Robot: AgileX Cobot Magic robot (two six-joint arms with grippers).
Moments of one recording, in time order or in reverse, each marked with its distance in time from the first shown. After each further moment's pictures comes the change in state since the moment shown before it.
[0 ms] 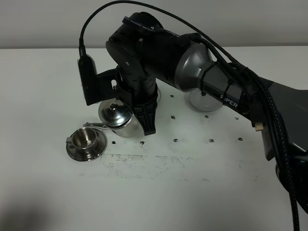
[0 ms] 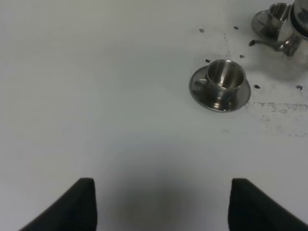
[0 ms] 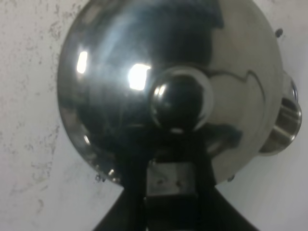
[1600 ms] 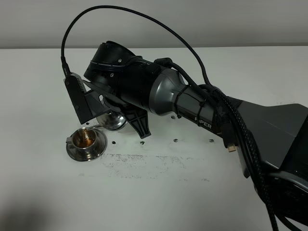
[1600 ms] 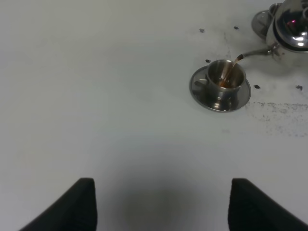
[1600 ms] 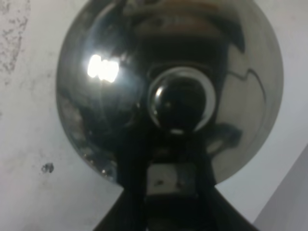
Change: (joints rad) left arm 0.000 0.000 0.000 0.000 0.000 0.000; right arm 0.090 0.058 -0.008 -0.247 -0.043 0.037
